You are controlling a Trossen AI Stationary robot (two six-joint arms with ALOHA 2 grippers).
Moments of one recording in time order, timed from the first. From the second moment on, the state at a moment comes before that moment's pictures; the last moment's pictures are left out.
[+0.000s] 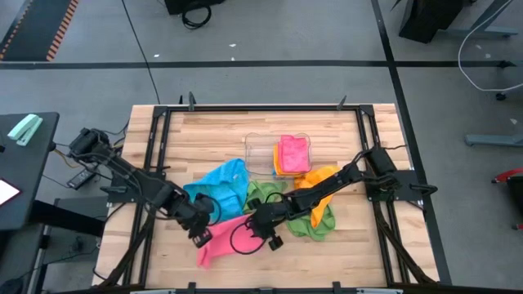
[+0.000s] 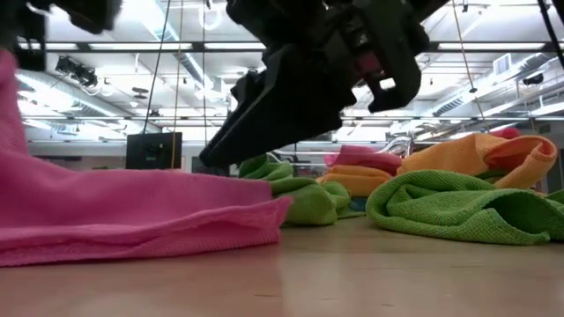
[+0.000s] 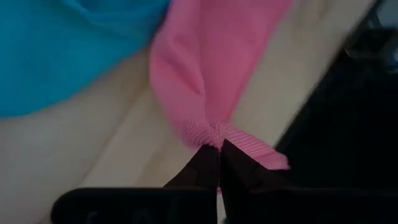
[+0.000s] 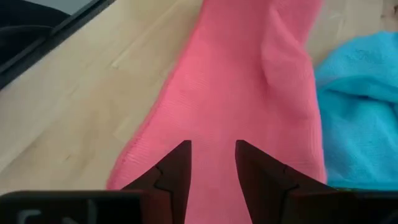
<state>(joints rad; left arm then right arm) -0.56 1.34 0.96 -0.73 0.08 -1.25 0.31 2.06 1.28 0.07 -0.08 -0.18</state>
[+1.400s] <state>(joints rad) -0.61 1.33 0.93 -0.81 0.23 -1.25 0.19 2.07 1.29 0.00 -0.10 -0.18</state>
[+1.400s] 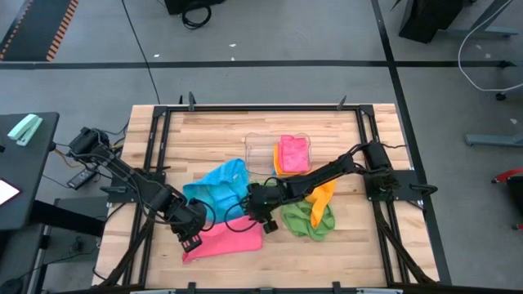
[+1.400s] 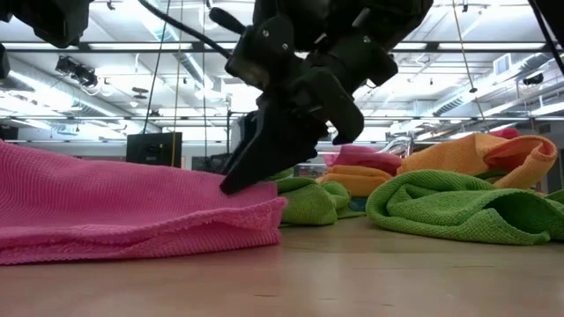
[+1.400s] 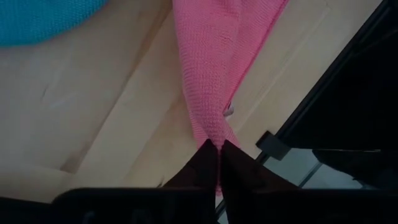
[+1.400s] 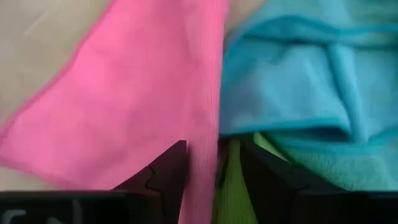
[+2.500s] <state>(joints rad) -0.60 1.34 0.83 -0.90 0.08 -1.27 0.10 2.00 1.29 -0.25 -0.10 -0.09</state>
